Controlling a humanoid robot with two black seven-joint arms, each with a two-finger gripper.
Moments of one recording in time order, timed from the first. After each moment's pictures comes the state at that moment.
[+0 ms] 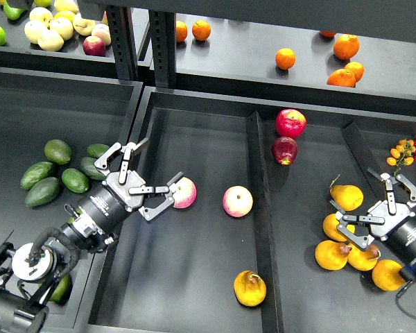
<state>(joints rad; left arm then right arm) 0.07 0.00 -1.36 -1.30 -0.13 -0.49 0.49 0.22 -0.62 1.06 1.23 0.28 0.47 -0.47</state>
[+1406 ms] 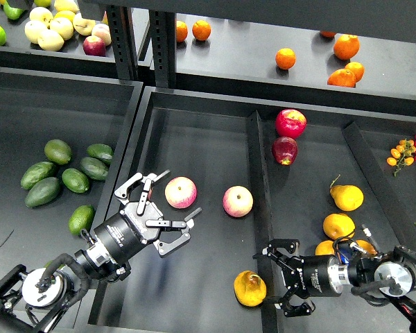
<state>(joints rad) 0.11 0.00 -1.26 -1.33 -0.12 -0.49 0.49 0.58 -0.35 0.34 0.89 -0.11 0.58 -0.49</state>
